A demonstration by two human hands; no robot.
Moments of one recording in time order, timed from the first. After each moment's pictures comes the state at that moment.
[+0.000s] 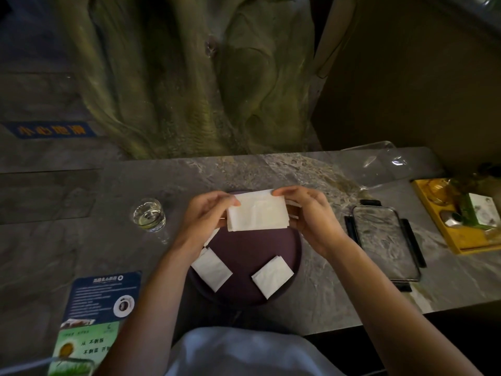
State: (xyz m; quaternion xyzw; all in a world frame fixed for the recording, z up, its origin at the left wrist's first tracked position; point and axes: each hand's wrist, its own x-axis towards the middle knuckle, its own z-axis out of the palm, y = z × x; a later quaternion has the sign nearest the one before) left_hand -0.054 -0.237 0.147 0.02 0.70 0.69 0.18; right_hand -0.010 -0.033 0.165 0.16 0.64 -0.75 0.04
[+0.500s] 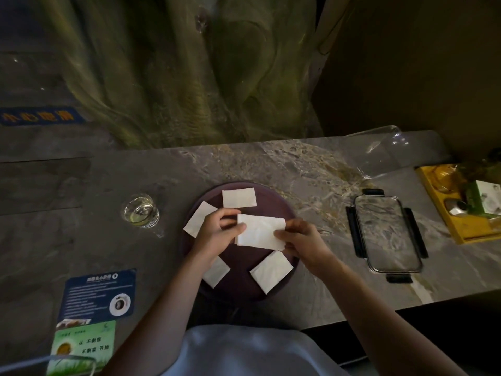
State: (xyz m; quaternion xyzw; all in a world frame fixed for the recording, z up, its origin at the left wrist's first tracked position) left_hand -0.060 -0.215 0.055 -0.07 0.73 0.62 0.28; right_hand 0.006 -0.020 0.072 0.33 0.63 -0.69 0.13
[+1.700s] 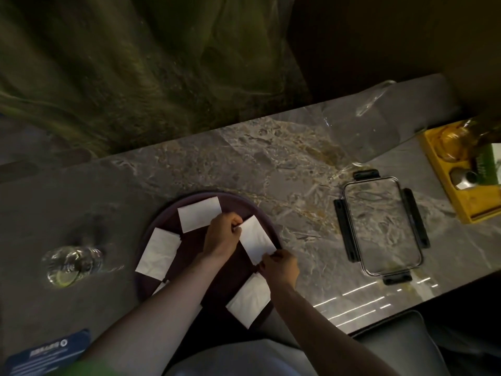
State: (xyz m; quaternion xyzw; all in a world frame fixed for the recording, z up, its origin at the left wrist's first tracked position) left_hand -0.145 -0.089 -0.073 0.11 0.90 0.31 0.27; right_hand -0.022 0.002 -0.068 0.63 0.59 -0.50 0.08
